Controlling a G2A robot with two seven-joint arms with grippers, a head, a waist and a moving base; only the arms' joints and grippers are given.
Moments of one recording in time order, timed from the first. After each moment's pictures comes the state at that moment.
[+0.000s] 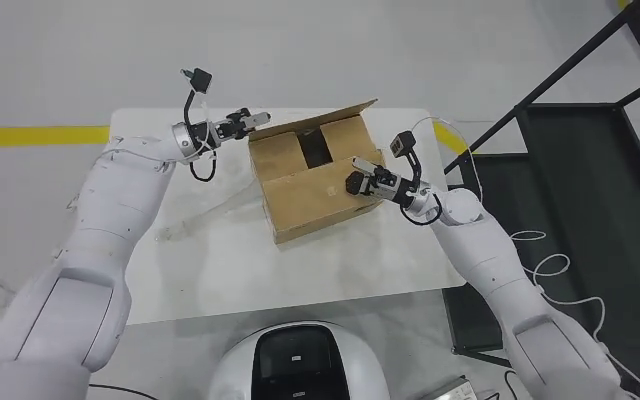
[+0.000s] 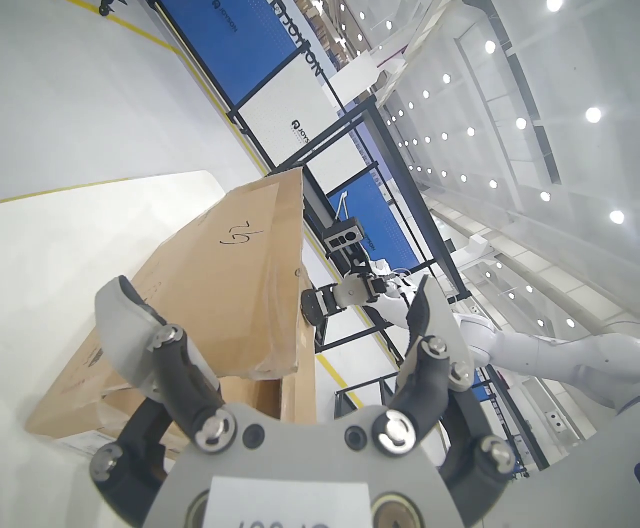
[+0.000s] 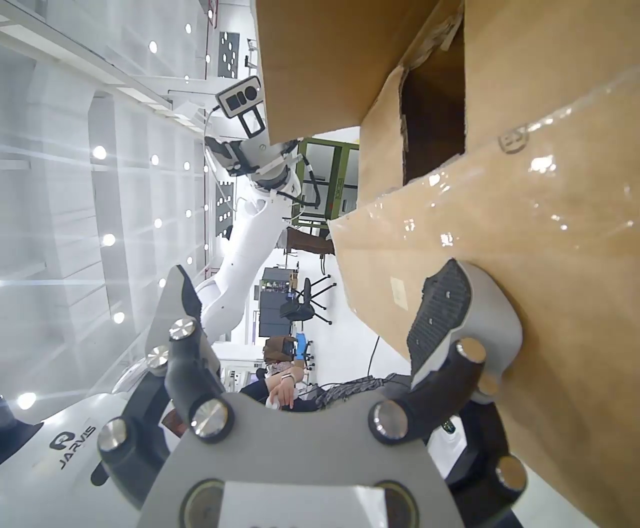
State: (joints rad) left arm 0.38 -1.36 -0.87 -0.46 -0.26 -0.87 -0.95; right arm -0.93 -1.11 1.09 -1.02 0.58 -0.49 0.96
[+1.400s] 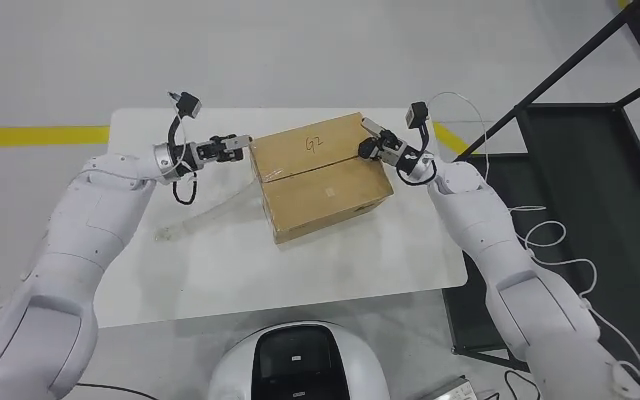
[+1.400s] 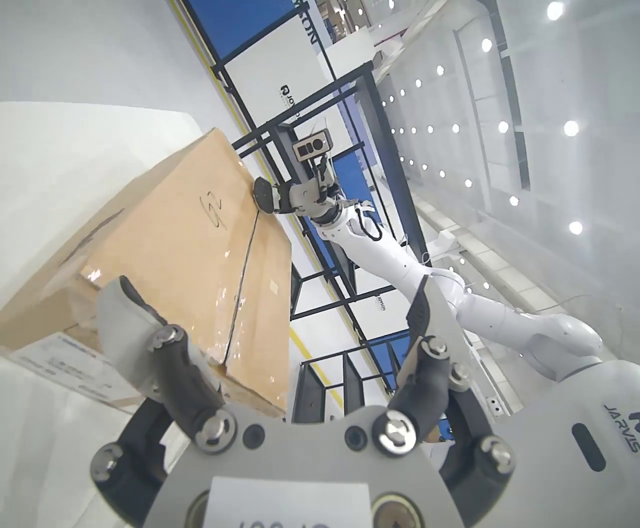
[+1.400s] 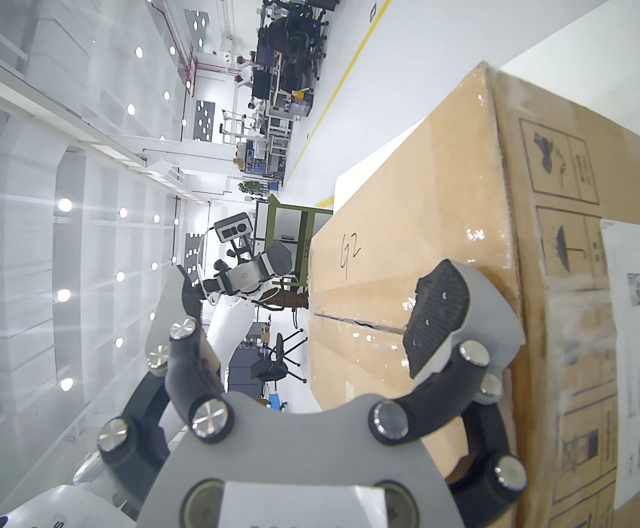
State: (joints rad) left arm 0.49 -1.16 -0.76 -0.67 -0.53 -0.76 -1.06; right arm -0.67 -1.21 1.03 -0.62 0.52 -0.55 0.85
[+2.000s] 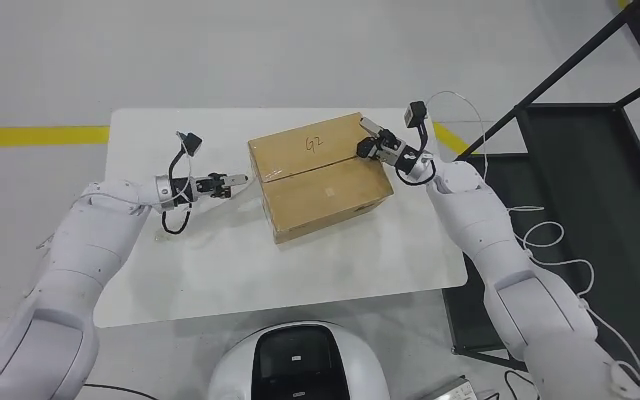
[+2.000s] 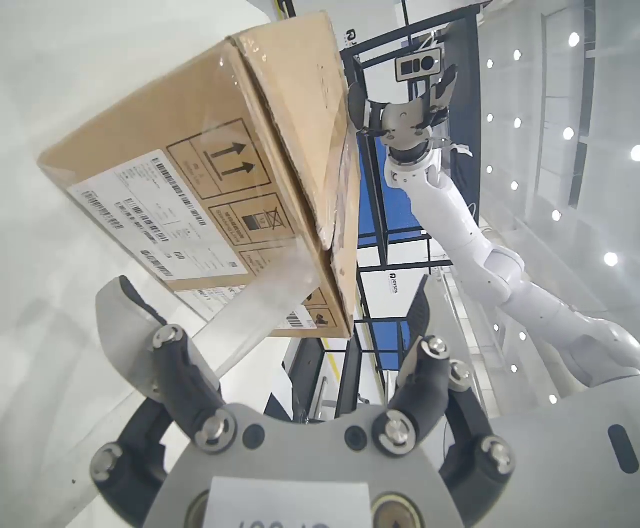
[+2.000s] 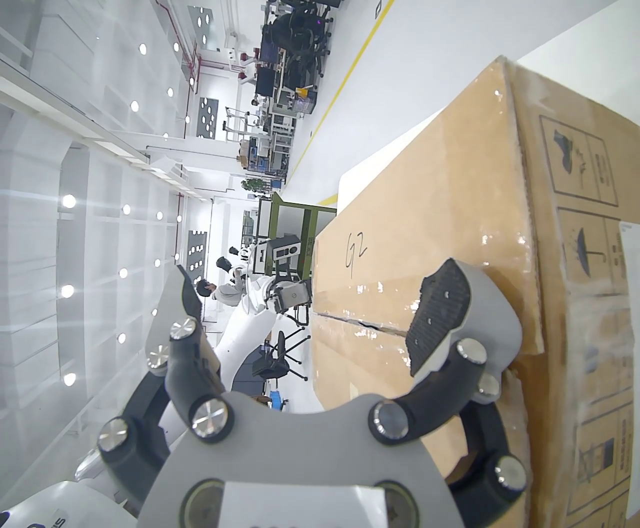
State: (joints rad) left arm 0.55 -1.16 -0.74 -0.59 -0.39 -0.73 -1.09; right arm -0.67 -1.22 1.05 -0.62 0.51 -0.56 0.86
